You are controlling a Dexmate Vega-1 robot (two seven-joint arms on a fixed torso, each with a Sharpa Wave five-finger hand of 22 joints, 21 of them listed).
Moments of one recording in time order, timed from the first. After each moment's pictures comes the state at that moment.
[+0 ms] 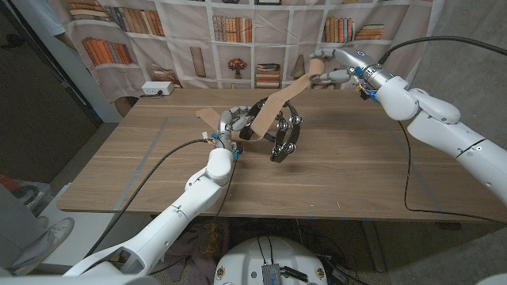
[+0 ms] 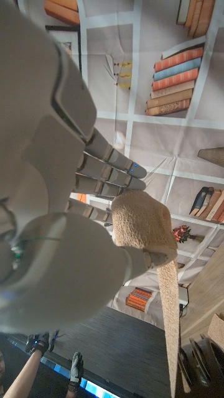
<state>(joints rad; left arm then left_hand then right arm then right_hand) 0.88 0.35 0.53 -1.52 -0.16 -0.12 0.54 1.20 0.06 0.58 -0.22 0.17 0.88 -0.09 0.49 0.28 0.97 -0.19 0.26 0.51 1.11 -0.14 0.24 0.32 0.72 -0.07 1.20 0.18 -0.66 -0.91 -0.41 -1.74 -0.43 0.13 -0.08 1.06 0.09 0.19 -0.13 0.18 0.38 -0.20 0.26 0.21 0.48 0.03 0.39 0.36 0.48 -0.05 0.30 0.37 0.25 -0.04 0.58 0.32</state>
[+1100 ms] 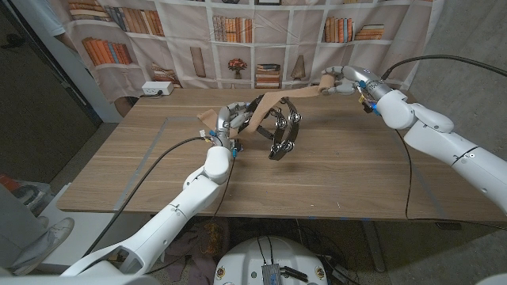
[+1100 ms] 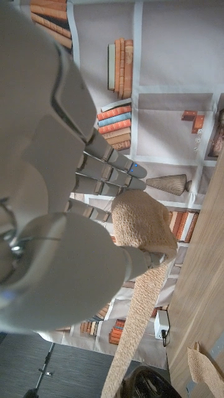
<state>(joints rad) 0.87 0.36 0.51 -1.52 -0.16 -0.16 0.54 1.20 0.06 0.58 -0.22 0.17 0.88 -0.09 0.48 0.27 0.96 -0.19 0.25 0.52 1.11 -0.14 0.24 0.32 0.71 -0.07 1.20 0.18 -0.67 -0.91 -0.46 -1.68 -0.33 -0.02 -0.08 1.06 0.09 0.19 -0.13 0.18 0.38 -0.20 0.26 0.21 0.47 0.03 0.38 0.36 0.49 -0.05 0.29 0.37 0.25 -0.04 0.60 0.31</state>
